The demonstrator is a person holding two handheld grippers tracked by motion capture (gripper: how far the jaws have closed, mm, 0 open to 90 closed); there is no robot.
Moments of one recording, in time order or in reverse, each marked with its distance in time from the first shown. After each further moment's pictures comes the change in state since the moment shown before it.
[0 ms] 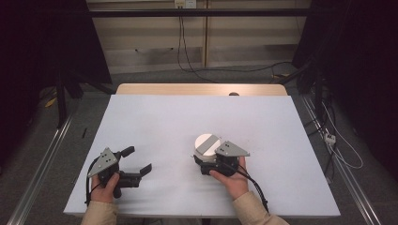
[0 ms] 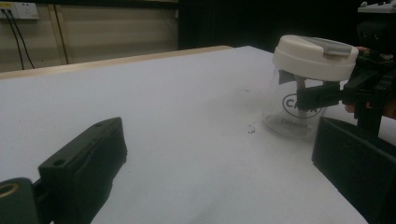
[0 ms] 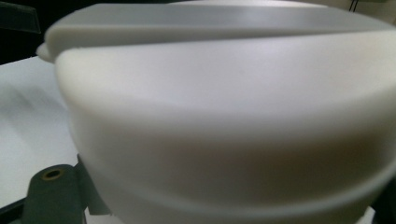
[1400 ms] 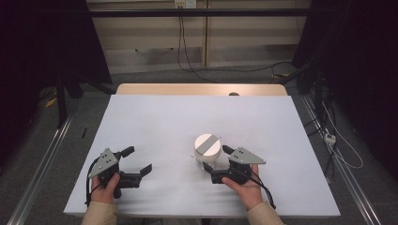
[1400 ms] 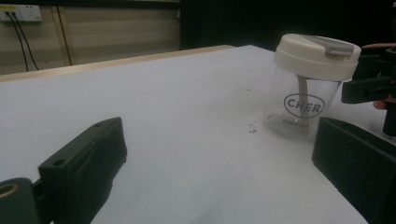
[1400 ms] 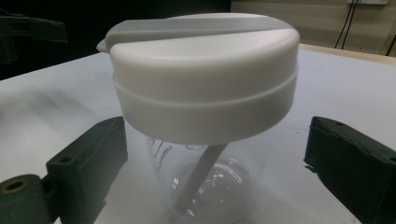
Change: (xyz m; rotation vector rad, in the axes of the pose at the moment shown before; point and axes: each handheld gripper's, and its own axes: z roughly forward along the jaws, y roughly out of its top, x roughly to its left) left arm -0.002 0.000 0.000 0.004 0.011 0.016; right arm -0.007 -0.008 -0.036 -0.041 0.022 0.016
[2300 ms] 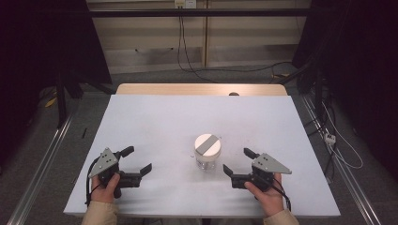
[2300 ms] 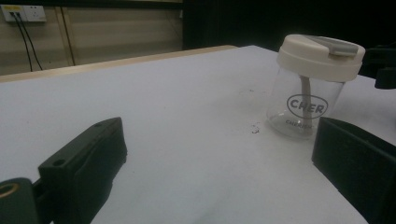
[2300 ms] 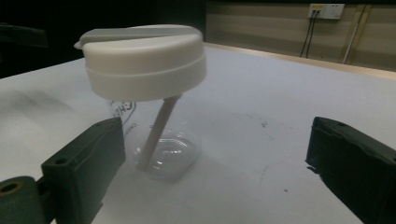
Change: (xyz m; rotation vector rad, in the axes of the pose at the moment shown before) left arm 0.000 0.000 -0.001 -0.001 0.011 -0.001; right arm -0.022 -0.009 -0.051 -0.043 -0.071 -0.003
